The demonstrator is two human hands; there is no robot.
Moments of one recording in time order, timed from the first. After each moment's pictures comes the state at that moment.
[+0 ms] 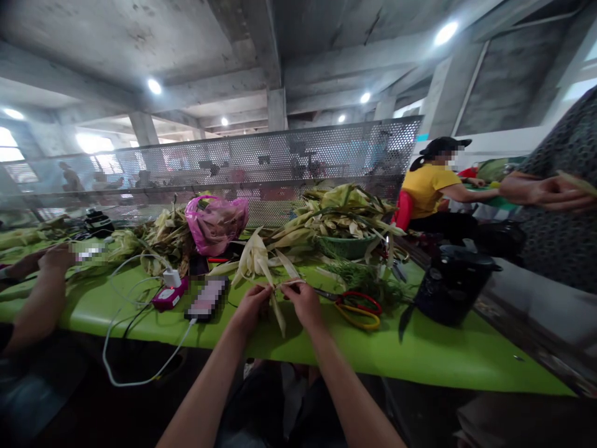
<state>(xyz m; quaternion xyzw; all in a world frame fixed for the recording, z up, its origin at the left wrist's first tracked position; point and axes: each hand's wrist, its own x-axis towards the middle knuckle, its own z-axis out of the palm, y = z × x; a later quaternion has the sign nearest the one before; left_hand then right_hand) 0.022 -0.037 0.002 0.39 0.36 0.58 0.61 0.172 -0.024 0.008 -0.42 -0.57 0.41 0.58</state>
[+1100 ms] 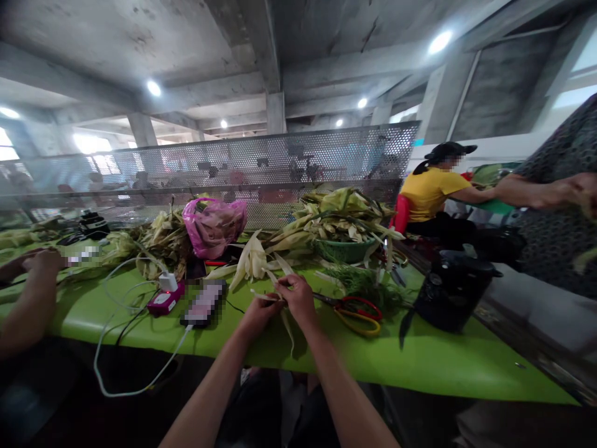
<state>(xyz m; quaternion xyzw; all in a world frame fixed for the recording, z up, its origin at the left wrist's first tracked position) 0.035 -0.037 -0.001 0.56 0.36 0.53 0.52 0.165 -0.010 0.024 -0.44 -0.69 0.16 0.55</state>
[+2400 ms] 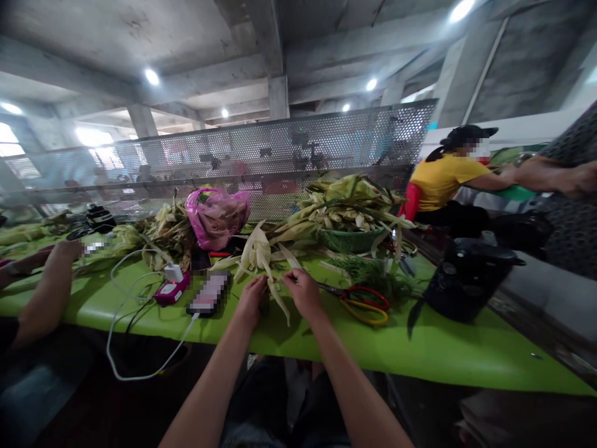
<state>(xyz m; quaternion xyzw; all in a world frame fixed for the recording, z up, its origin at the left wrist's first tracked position) 0.021 -0.036 0.002 0.32 0.35 0.64 0.61 0.165 -0.015 0.017 -0.46 -0.69 0.21 0.52</state>
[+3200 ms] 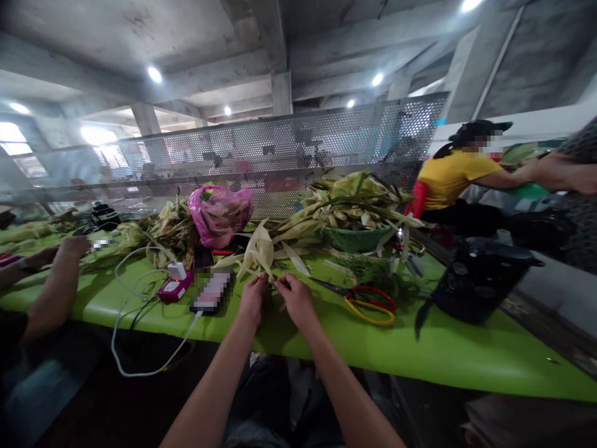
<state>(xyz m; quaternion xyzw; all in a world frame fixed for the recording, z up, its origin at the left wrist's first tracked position) 0.021 -0.033 0.001 0.32 0.37 0.66 0.57 0.138 -0.031 0.009 -0.45 -0.65 0.32 0.53</state>
